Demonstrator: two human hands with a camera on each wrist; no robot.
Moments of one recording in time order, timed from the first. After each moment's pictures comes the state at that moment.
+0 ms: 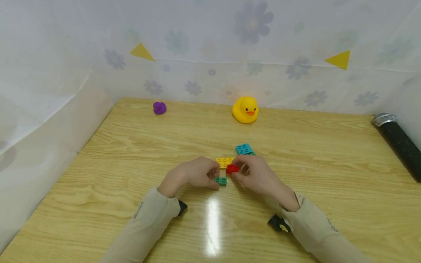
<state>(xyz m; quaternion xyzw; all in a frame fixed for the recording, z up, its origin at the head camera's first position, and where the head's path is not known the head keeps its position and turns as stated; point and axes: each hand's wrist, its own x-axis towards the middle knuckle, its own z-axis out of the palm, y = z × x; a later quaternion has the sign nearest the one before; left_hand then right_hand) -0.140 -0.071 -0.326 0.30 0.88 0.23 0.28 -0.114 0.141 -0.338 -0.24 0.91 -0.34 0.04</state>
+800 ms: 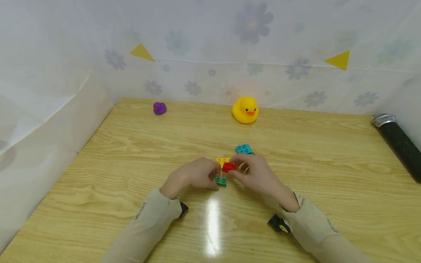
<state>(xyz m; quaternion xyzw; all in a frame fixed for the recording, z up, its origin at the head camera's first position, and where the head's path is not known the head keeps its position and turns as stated) -0.138 -0.066 -0.330 0.30 0.89 0.22 0.26 -0.113 0.138 -0.340 -0.25 0.89 -0.38 0.00</state>
